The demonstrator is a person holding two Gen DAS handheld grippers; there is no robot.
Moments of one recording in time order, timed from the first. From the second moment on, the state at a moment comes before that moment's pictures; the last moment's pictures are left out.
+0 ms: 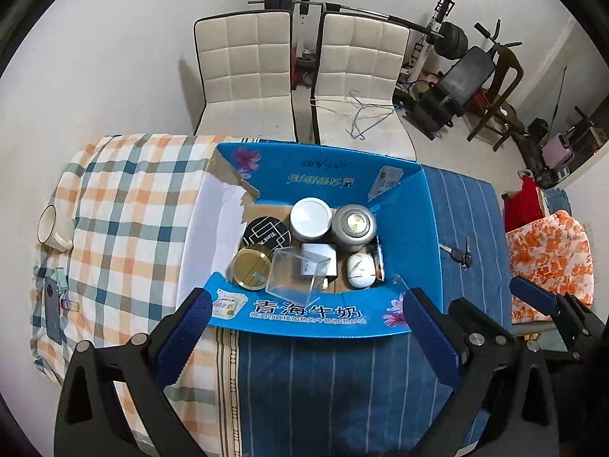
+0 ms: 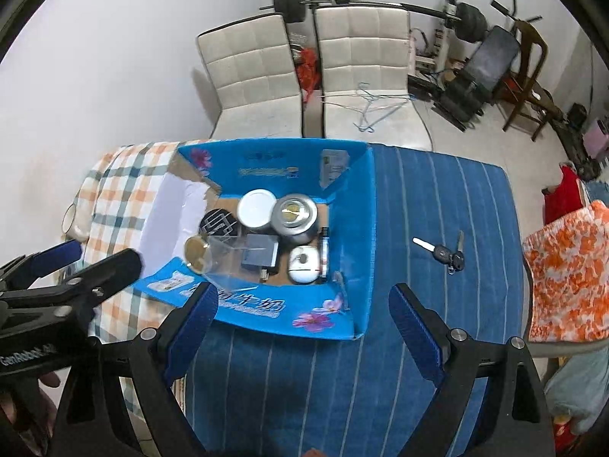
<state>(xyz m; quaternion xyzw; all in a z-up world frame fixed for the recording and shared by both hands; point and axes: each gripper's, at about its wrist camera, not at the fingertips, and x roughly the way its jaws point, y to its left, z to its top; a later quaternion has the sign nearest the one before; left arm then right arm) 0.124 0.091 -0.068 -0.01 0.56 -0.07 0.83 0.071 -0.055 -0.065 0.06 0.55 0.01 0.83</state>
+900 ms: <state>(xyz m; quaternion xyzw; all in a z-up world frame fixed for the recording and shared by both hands) 0.247 0.015 -0.227 0.00 0.64 -0.05 0.76 0.146 -0.309 -0.307 0.24 0.60 -0.28 0.70</state>
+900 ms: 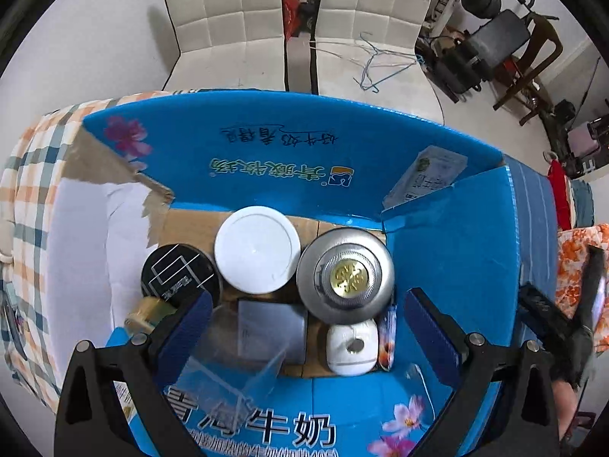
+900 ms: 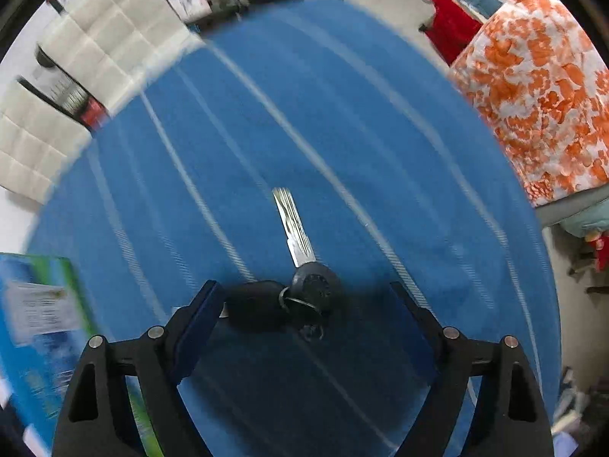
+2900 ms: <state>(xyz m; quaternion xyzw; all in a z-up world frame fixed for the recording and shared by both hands) 0.197 0.113 -0.210 0.05 0.62 -0.04 0.78 0.136 -0.032 -0.238 0.09 0.62 -0.03 0.78</state>
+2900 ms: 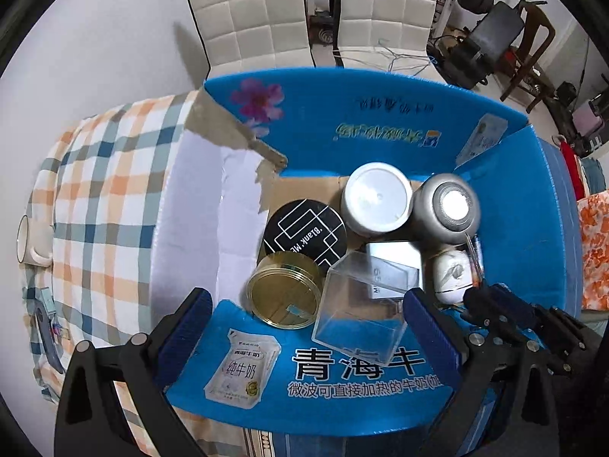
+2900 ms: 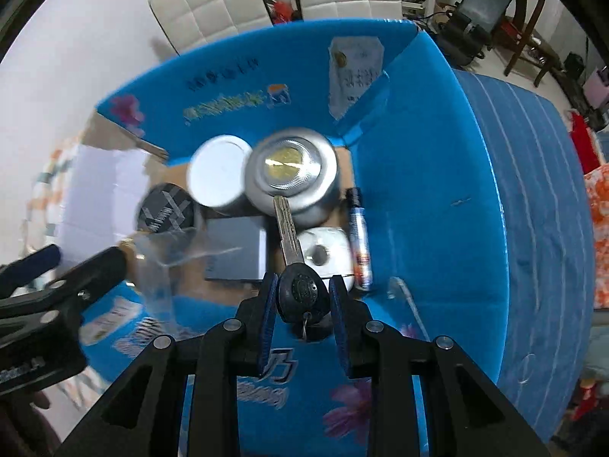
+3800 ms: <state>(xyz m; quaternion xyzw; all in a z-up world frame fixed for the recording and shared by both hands) 0.190 0.132 -0.201 0.04 0.62 -0.03 0.78 0.146 -0.029 -0.236 0.03 0.64 -0.08 0.76</state>
